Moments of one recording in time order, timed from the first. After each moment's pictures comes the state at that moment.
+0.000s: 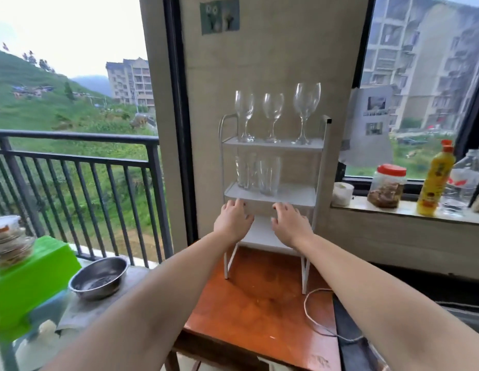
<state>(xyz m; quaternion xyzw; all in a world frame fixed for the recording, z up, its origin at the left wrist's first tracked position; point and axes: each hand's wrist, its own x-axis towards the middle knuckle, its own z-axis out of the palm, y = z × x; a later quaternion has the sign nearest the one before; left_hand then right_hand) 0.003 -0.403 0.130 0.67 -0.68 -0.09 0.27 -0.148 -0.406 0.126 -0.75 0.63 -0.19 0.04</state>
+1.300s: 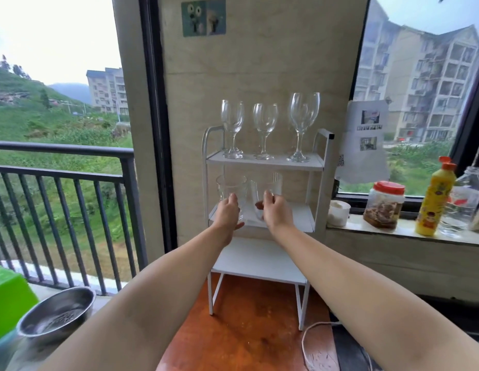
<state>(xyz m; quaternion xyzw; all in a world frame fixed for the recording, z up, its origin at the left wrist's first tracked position) -0.009 -0.503 0.160 0.51 -0.44 -0.49 0.56 -0.118 -0.492 0.169 -0.57 0.57 -0.53 0.28</state>
